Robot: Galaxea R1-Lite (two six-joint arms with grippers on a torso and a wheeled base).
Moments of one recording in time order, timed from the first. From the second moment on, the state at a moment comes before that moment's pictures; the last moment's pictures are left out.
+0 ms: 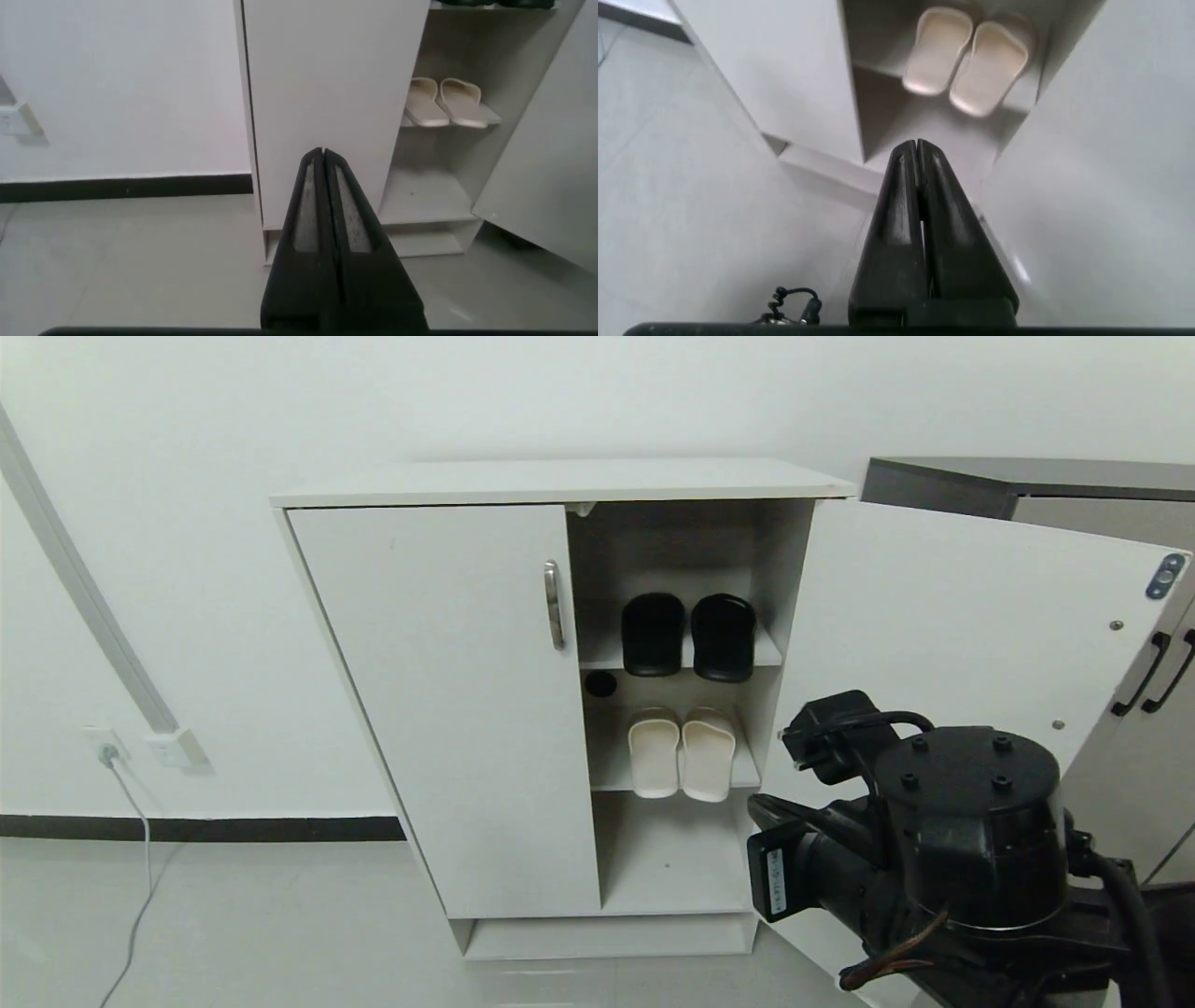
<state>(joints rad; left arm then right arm) 0.00 0.00 0.00 0.00 -0.01 -0.01 0.98 1.63 -0.76 -0.52 -0.58 0.21</state>
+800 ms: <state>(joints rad) 0.00 0.00 0.00 0.00 -0.01 -0.01 0.98 1.64 -0.75 -0.52 -0.58 0.21</state>
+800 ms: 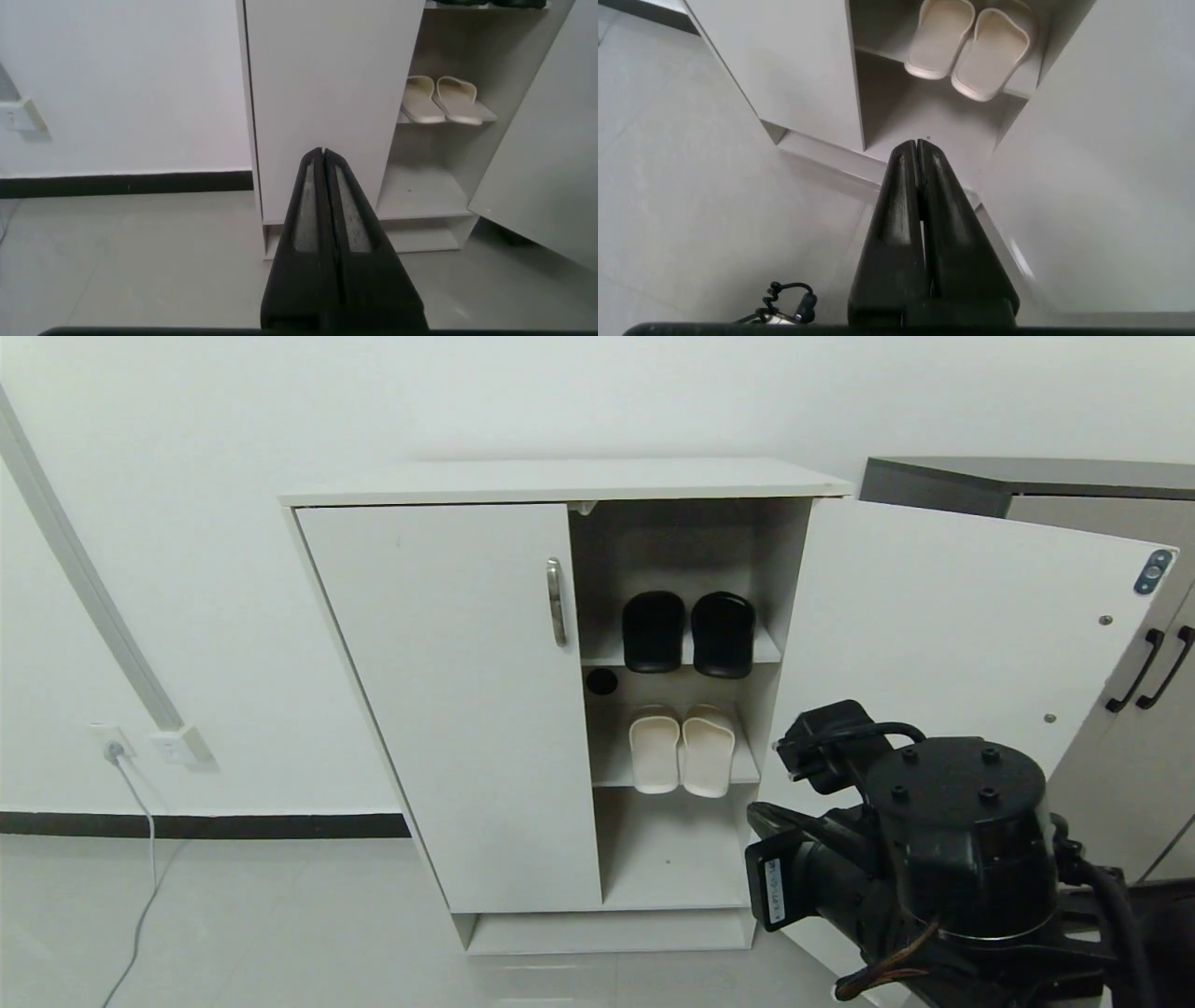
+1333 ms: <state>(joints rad) 0.00 0.00 0.00 0.00 -0.01 -0.01 0.98 1.65 -0.75 -0.52 -0.58 0.21</state>
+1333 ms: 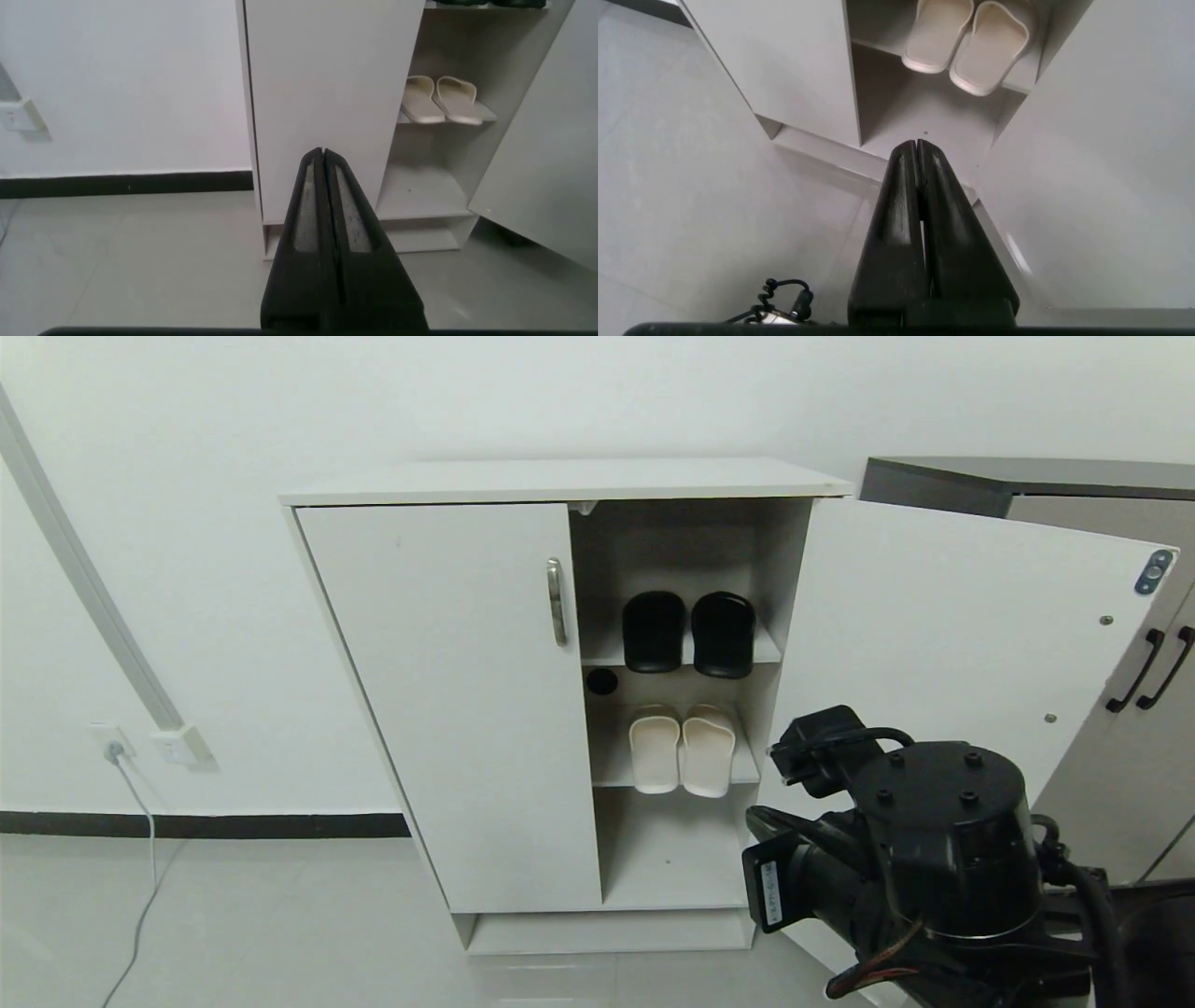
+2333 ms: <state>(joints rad) 0.00 0.00 0.00 0.00 -0.01 -0.01 0.98 1.66 -0.74 -0.52 -0.58 0.20</state>
